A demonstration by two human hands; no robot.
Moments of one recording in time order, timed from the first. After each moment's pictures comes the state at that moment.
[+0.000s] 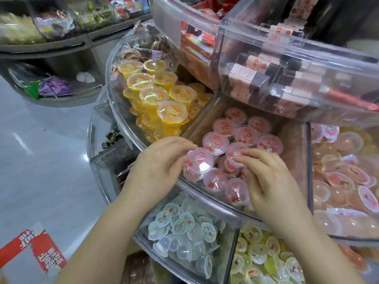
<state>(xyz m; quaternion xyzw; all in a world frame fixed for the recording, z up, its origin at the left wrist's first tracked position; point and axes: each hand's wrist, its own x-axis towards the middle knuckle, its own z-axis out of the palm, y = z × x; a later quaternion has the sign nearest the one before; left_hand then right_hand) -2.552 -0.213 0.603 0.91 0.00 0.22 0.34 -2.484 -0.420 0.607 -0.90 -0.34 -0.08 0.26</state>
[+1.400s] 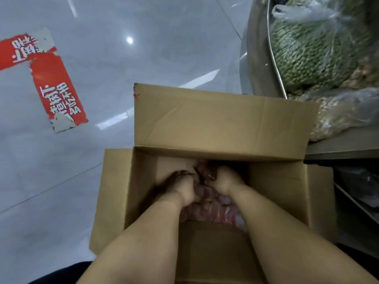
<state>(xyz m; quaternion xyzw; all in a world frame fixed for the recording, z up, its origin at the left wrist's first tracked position) -2.843 -0.098 -0.230 0.78 0.34 -0.32 0.41 -2.730 -0.173 -0.222 -0.83 -0.25 0.50 -0.01</state>
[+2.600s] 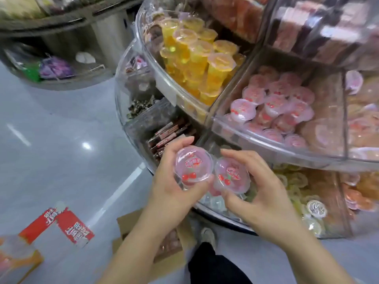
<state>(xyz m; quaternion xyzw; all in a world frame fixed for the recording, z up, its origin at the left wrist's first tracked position) -2.705 -0.203 0.568 0.74 0.10 0.18 0.64 -2.645 -0.358 0.600 -0.81 -0.30 0.11 0.50</state>
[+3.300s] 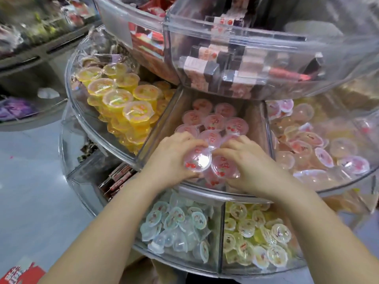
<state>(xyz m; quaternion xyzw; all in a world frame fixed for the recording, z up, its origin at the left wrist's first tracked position) -2.508 -0.248 0.592 0.95 -0.12 0.05 0.27 -2.471 -0.443 0.614 -0.92 -0.39 0.04 0.07</state>
